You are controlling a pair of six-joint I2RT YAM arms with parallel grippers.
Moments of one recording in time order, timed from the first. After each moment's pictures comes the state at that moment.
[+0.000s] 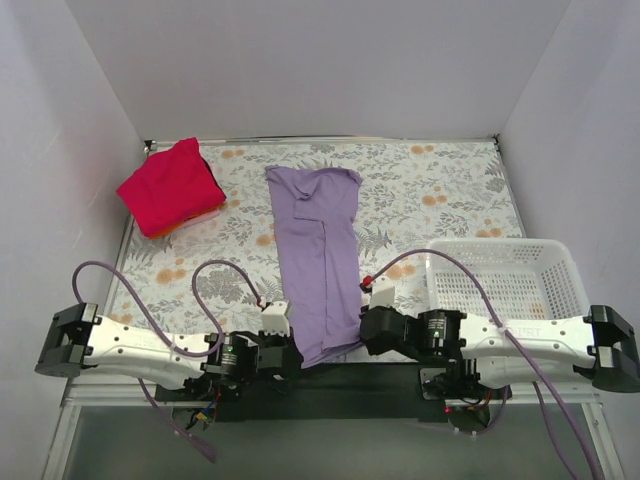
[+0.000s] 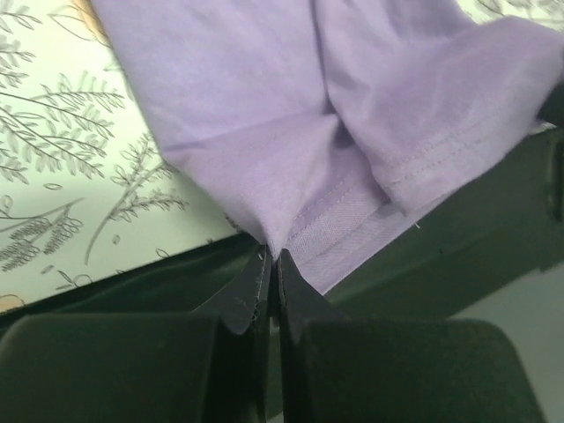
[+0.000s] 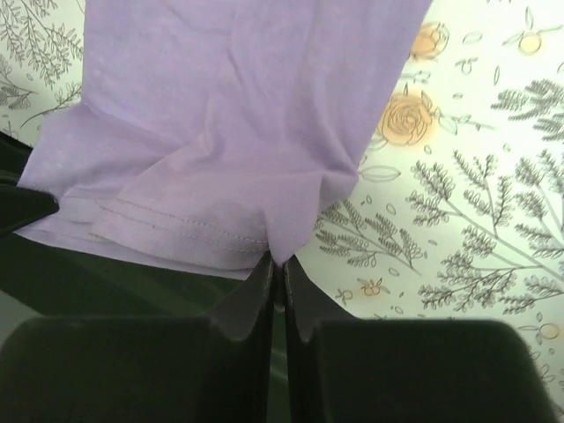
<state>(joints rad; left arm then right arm) -1.61 0.96 0.46 -0.50 -0.56 -1.37 1.42 0.97 0.58 -0.56 0.41 0.93</state>
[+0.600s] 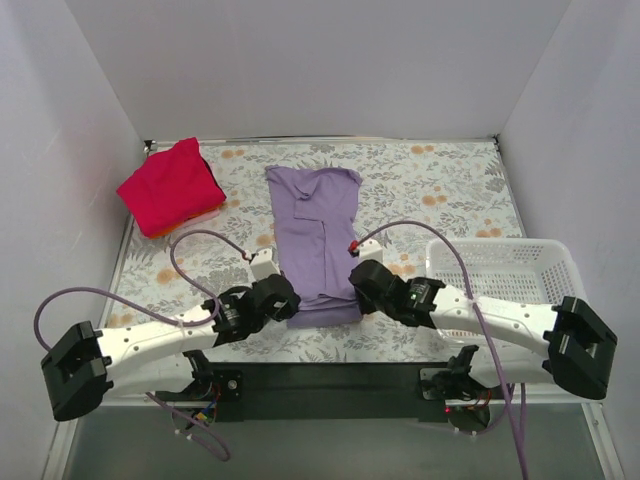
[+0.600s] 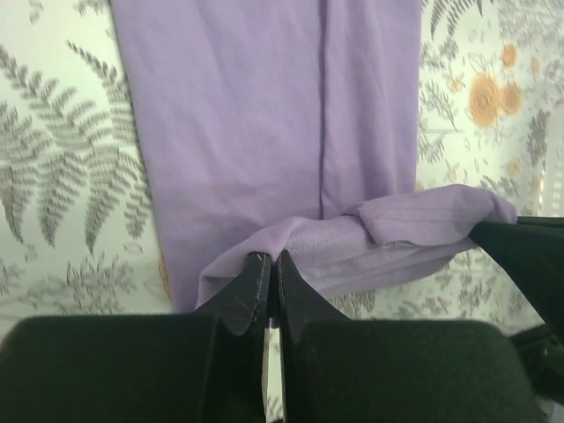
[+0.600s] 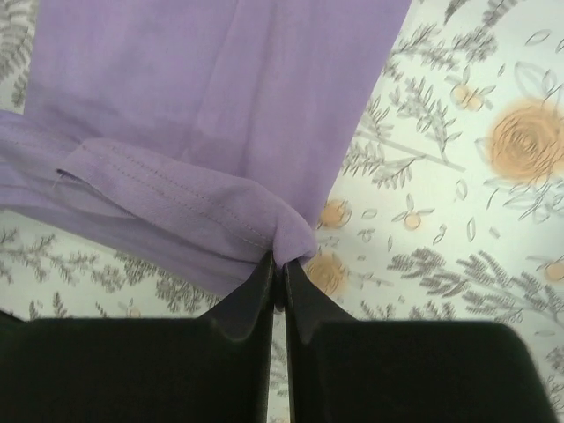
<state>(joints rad) -1.08 1.01 0.50 -0.26 -0.47 -1.08 1.12 1.19 0.69 -0.40 0.38 0.58</state>
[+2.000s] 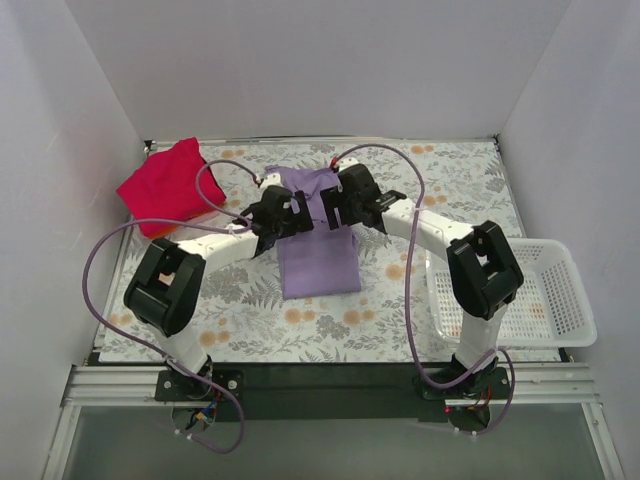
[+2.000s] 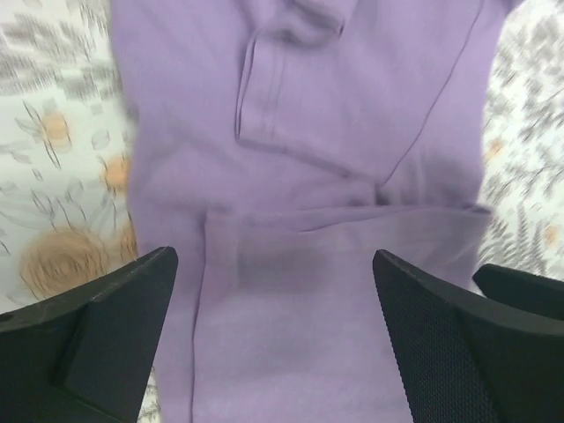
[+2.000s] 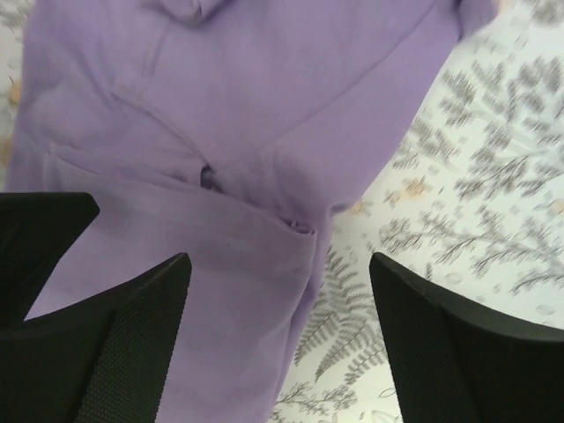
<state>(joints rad) -0.53 1.72 0.99 0.03 -0.22 -0.61 0.66 1.85 1.34 -0.26 0.14 0.18</state>
